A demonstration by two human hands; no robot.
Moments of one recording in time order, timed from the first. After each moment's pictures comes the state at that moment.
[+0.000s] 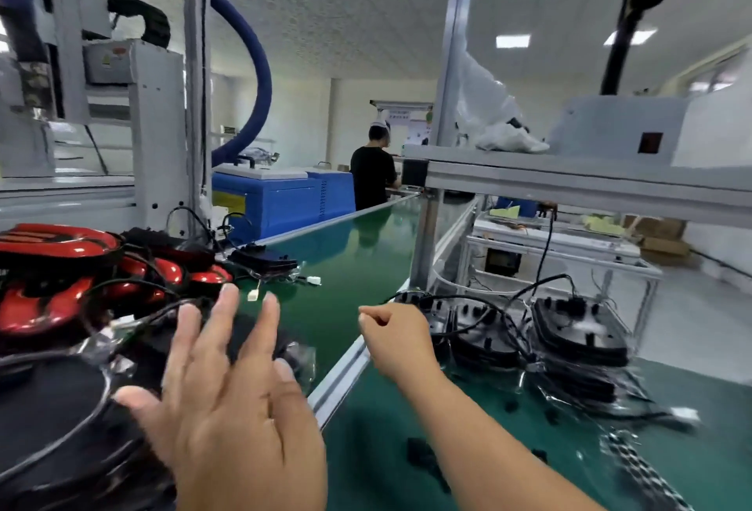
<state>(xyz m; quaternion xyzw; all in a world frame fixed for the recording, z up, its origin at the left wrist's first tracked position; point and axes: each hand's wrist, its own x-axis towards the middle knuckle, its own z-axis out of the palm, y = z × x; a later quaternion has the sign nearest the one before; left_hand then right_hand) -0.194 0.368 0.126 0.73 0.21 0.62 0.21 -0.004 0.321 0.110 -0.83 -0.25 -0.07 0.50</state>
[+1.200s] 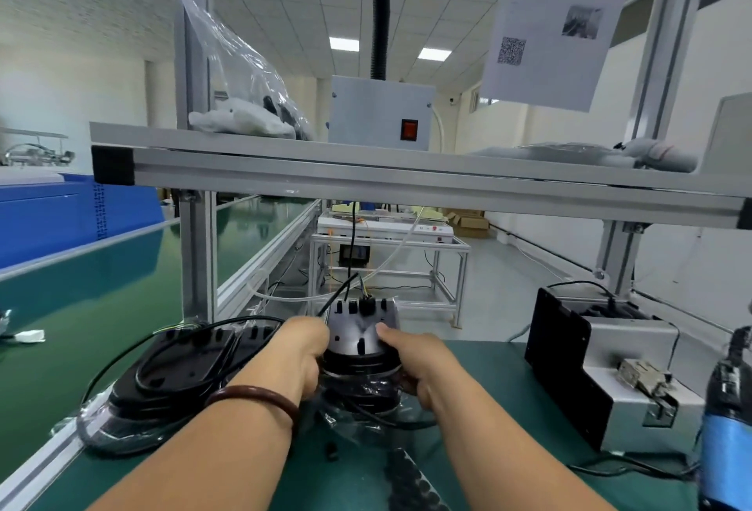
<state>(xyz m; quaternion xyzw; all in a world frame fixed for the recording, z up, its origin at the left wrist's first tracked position) 0.140 0.194 0.123 0.68 0.19 -0.07 0.70 0.142 0.041 0.097 -0.72 0.14 0.03 0.68</state>
